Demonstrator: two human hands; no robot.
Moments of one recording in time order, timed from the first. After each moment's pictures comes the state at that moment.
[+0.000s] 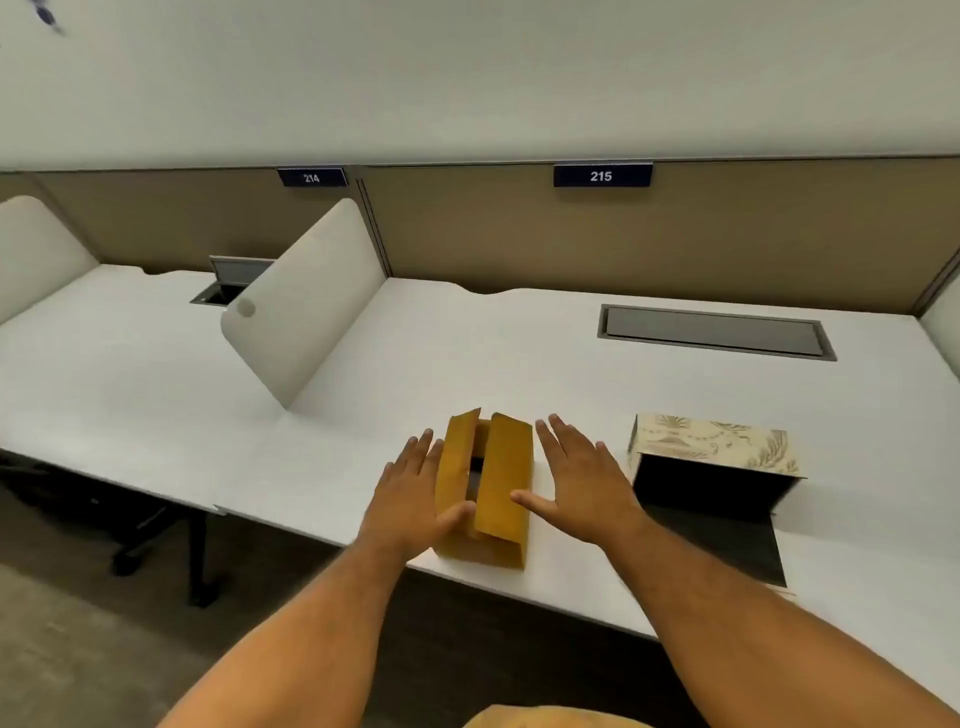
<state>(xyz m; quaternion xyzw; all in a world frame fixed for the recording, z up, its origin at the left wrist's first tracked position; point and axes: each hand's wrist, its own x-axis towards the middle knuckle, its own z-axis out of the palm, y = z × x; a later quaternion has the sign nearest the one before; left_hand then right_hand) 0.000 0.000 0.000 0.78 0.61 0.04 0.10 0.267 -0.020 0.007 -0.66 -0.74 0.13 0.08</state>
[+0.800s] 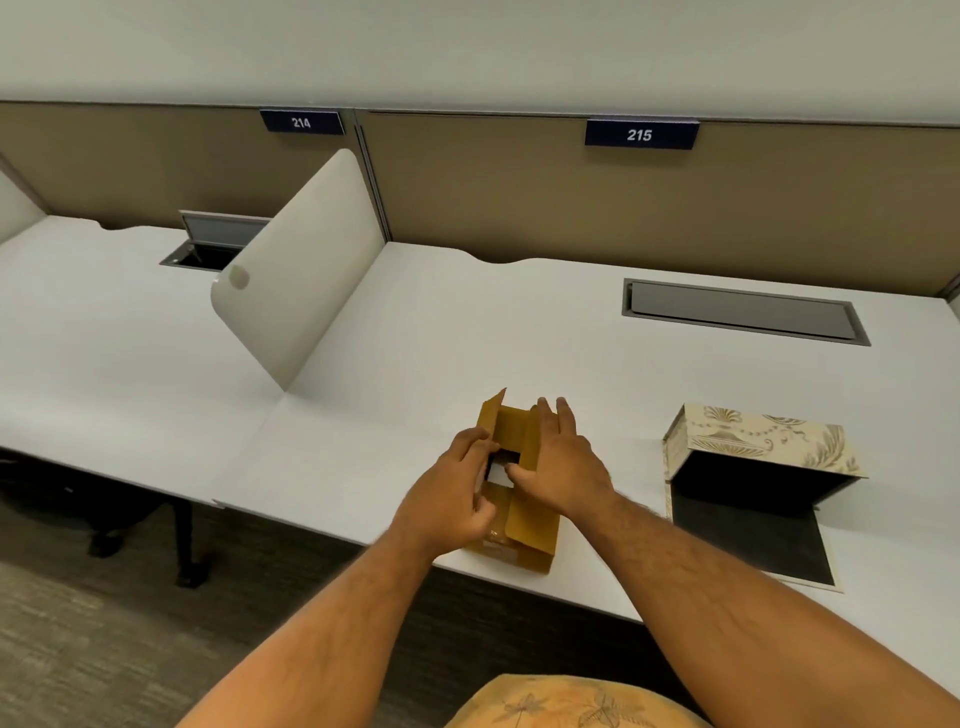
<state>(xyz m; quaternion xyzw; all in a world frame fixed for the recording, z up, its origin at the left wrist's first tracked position) -0.023 0.033 -0.012 0.83 0.49 0.15 0.21 0.174 0.045 -0.011 -0.74 -0.62 0.24 0.10</state>
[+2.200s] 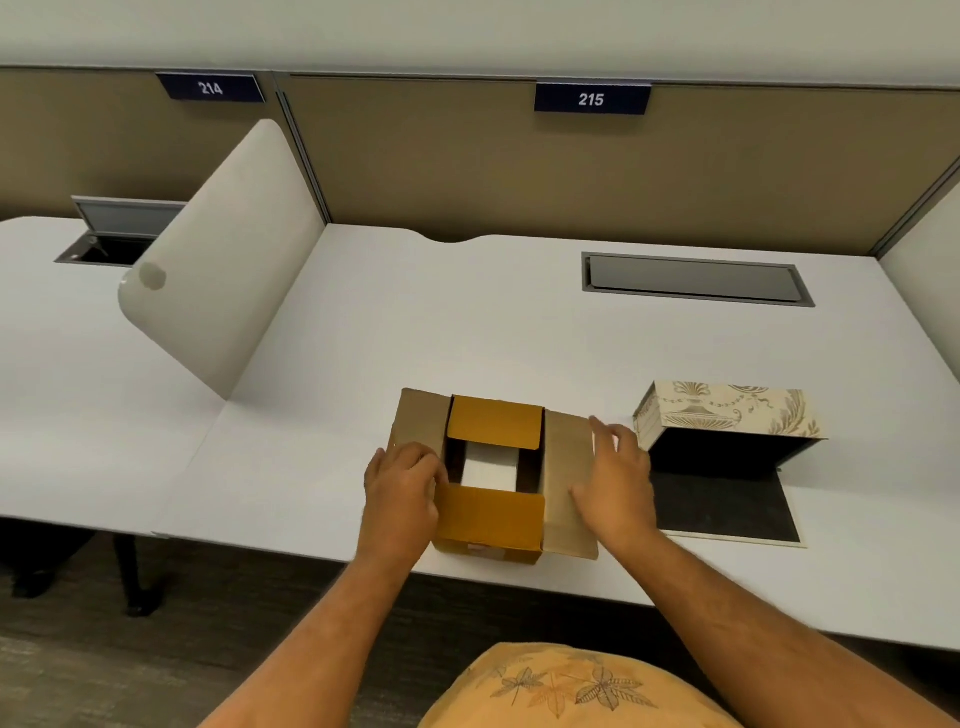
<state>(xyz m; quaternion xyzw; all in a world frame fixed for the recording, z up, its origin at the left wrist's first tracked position) -0.040 0.044 -0.032 0.79 0.55 0.22 0.14 0.228 -0.003 -0.037 -0.83 -0.49 0.19 0.18</state>
